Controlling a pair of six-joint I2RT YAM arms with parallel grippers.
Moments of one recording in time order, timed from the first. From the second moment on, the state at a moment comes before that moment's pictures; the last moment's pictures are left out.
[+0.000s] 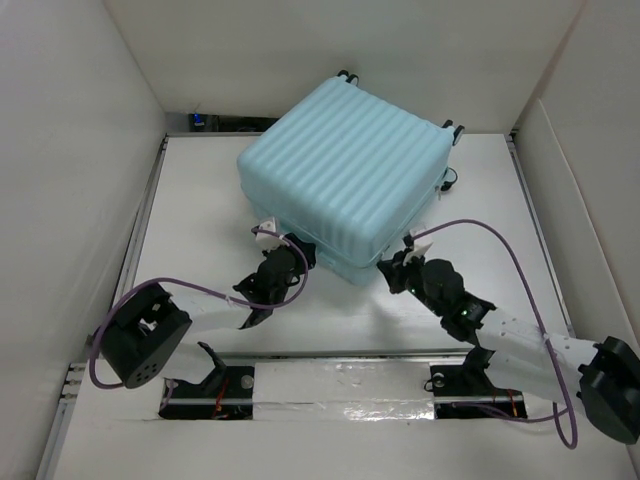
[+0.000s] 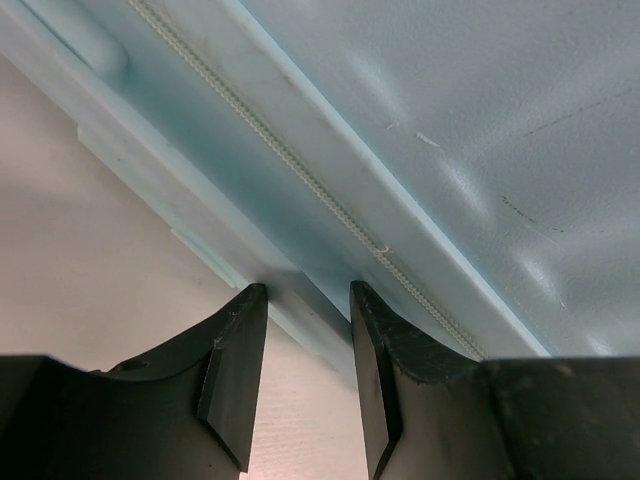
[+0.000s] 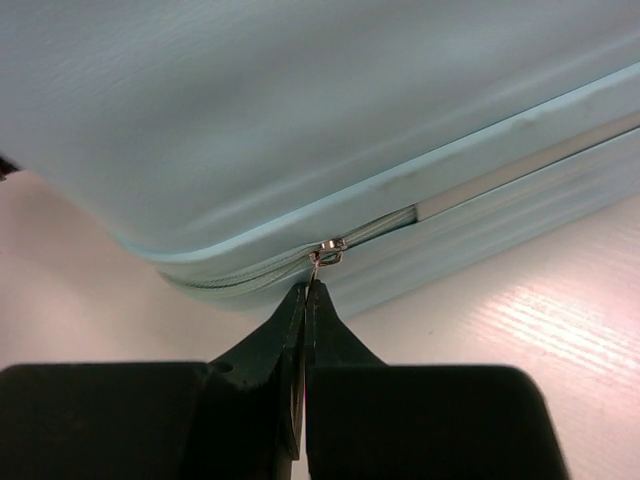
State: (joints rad) left arm -0.80 1.36 0.39 0.62 -0.50 -0.81; right arm 0.75 0.93 0.32 0.36 0.11 0.28
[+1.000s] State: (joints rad) left arm -0.62 1.44 0.46 0.62 -0.34 -0.80; right arm 1.09 0.83 0.40 0.19 0.26 0.38
